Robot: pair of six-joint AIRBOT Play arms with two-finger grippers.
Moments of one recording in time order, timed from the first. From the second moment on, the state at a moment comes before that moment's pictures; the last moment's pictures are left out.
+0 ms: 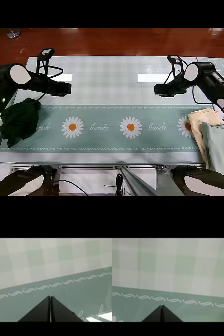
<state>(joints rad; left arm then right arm) -0.17 -1.18 1.08 1.32 -1.05 -1.52 0.16 -1.35 1.16 -1.50 1.09 1.68</state>
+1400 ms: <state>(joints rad) 0.47 -1.31 0.96 1.62 -1.09 -1.62 0.16 -1.35 1.16 -1.52 1.16 1.71</state>
